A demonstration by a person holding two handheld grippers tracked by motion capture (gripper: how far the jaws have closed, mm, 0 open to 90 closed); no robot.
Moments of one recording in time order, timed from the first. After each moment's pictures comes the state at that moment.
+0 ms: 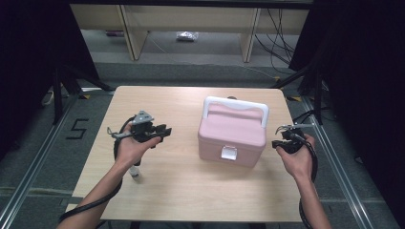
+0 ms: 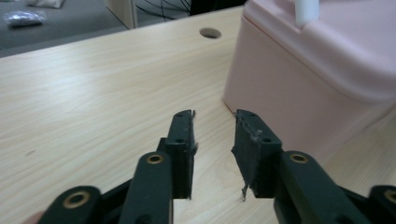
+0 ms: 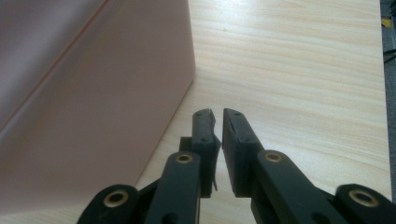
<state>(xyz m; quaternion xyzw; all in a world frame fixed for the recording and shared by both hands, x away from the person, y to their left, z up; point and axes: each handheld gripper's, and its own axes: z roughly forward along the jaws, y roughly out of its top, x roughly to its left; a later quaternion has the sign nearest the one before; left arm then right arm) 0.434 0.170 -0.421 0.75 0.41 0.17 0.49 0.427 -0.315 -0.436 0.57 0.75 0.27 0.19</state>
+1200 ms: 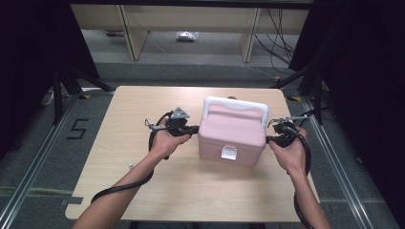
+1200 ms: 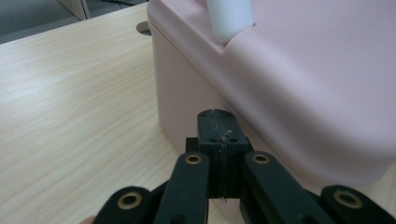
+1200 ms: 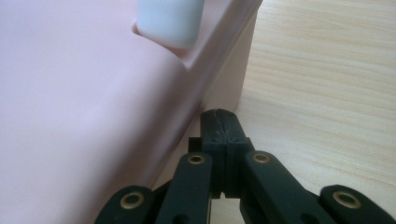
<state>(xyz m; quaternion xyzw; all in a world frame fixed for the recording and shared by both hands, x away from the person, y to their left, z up) 0.470 0.073 -0.435 0.80 0.35 0.12 0.47 0.432 -0.280 -0.410 0.58 0.74 0.29 0.15</state>
